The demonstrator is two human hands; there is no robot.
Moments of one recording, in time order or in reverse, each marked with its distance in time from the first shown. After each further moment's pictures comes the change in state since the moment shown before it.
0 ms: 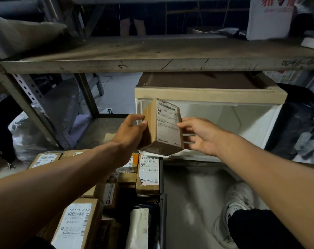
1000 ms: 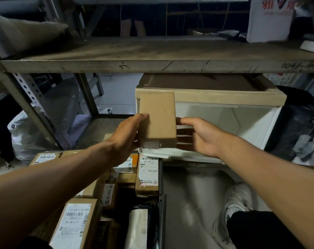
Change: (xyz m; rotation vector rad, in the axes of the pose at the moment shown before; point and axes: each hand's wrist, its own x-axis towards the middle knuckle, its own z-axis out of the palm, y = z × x) left_hand 0.000 0.002 -0.008 -0.102 -0.110 -0.004; right_hand -0.008 -0.003 -0.003 0.052 -0.154 0.029
